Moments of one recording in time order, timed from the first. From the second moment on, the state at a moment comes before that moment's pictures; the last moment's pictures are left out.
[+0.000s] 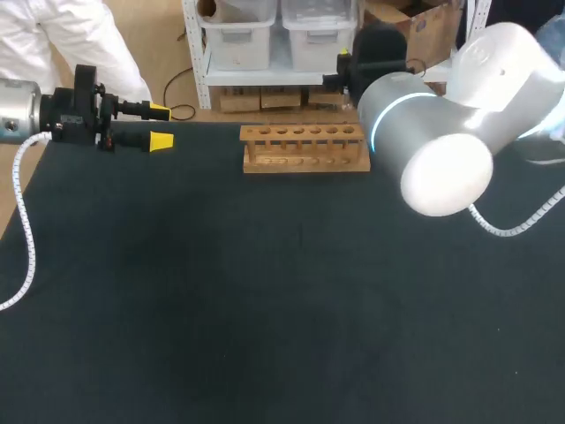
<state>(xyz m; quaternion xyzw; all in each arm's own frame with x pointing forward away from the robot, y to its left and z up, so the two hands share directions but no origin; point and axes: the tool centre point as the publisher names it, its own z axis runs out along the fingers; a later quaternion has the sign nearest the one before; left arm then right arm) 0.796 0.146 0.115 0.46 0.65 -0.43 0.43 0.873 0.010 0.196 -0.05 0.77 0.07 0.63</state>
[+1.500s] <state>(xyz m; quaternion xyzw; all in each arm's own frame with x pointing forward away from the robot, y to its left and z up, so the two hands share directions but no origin) 0.796 0.146 0.115 0.46 0.65 -0.43 0.43 0.872 0.030 0.153 -0.04 0.77 0.06 0.64</state>
